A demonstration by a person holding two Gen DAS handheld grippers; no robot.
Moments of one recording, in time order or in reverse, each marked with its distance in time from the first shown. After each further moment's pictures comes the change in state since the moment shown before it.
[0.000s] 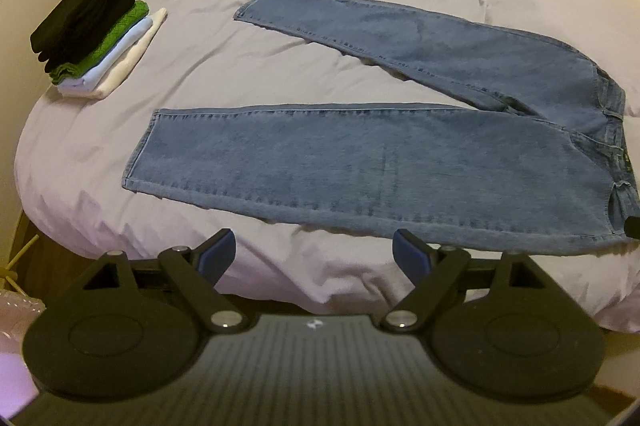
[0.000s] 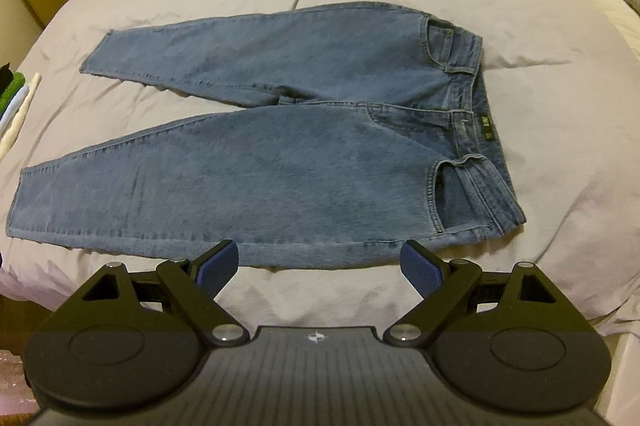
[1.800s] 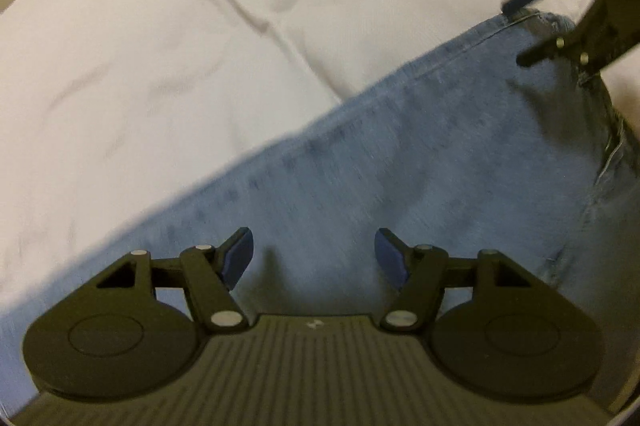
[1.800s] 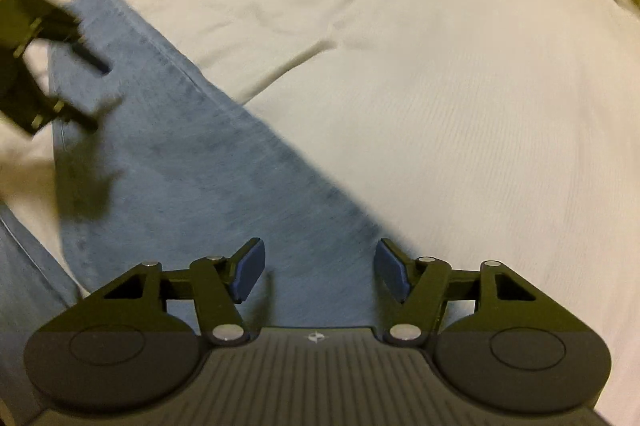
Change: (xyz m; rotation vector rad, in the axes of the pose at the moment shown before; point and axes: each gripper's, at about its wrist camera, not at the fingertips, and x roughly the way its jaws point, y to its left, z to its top) left arm 0.340 -0.239 0.340 0.928 0.004 -0.543; right arm 0.264 -0.072 0.341 -0.628 0.028 0.123
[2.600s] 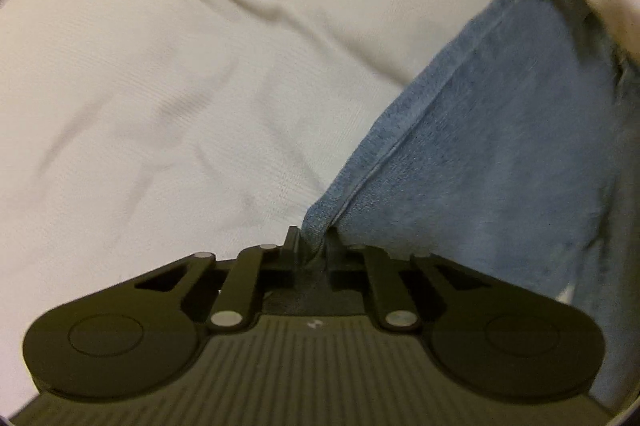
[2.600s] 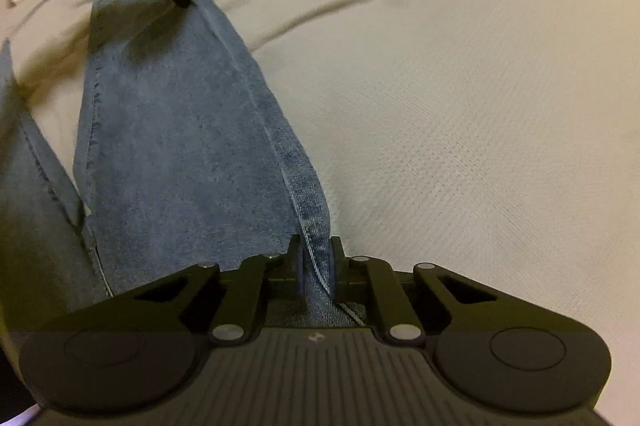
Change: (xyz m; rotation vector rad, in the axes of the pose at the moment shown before) left arm -0.017 0.049 -0.014 0.174 0.030 -0.039; right arm -0.009 -0.012 -0.009 -0.130 0.119 0.101
